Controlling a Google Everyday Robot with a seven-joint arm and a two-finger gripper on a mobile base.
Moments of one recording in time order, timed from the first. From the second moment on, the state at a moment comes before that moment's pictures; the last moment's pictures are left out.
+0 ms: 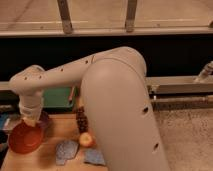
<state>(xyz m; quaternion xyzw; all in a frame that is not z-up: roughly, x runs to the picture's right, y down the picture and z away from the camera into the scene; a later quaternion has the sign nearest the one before) -0.342 0.148 0.681 -0.42 -0.11 0.11 0.89</state>
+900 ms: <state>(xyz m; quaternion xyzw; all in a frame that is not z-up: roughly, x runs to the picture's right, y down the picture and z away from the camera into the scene) -0.406 0.110 0.755 -0.42 -0.14 0.11 0.89</state>
